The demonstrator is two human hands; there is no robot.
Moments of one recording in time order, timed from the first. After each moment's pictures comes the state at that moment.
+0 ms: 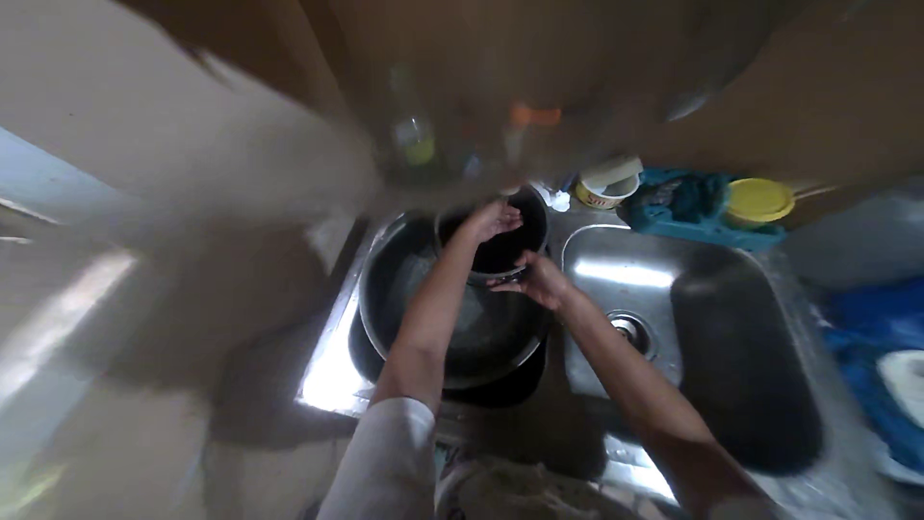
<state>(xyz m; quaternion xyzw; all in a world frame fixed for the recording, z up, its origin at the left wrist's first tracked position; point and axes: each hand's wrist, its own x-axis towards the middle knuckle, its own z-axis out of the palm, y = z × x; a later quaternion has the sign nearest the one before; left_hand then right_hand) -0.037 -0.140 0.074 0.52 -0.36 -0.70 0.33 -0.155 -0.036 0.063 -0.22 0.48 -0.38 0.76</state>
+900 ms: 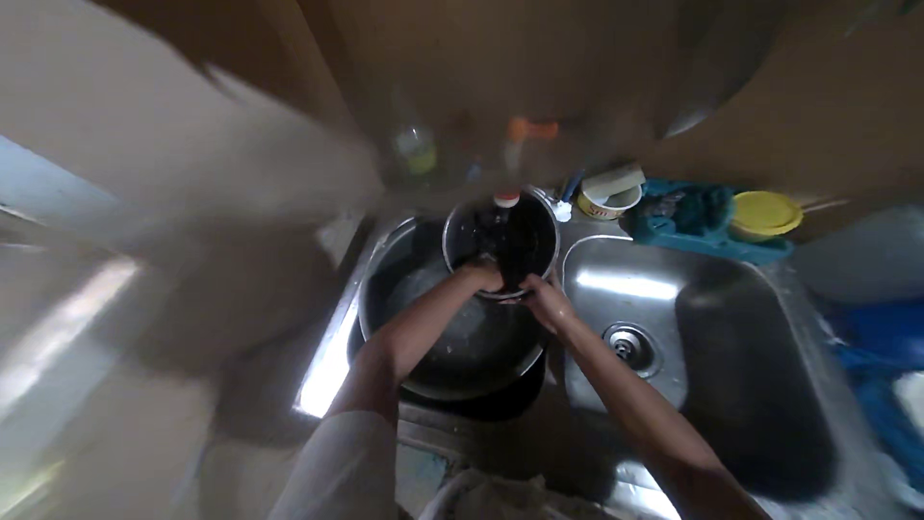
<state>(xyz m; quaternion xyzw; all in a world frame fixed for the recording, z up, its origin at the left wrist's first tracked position) -0.032 -0.092 0.056 0.56 -0.74 -0.31 -0.19 -0.158 -0.019 0.045 -0.29 0.53 -0.46 0.65</state>
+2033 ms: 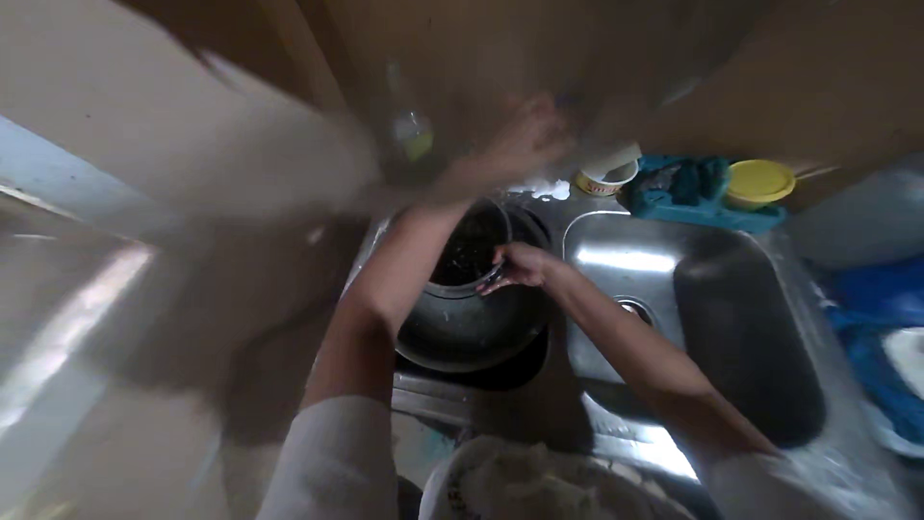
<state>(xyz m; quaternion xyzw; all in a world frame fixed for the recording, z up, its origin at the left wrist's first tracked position) -0.030 -0.101 0.222 0.37 -0.87 -0.21 0.23 -0.134 -0.045 0.068 -0.33 0.49 -0.20 0.78</state>
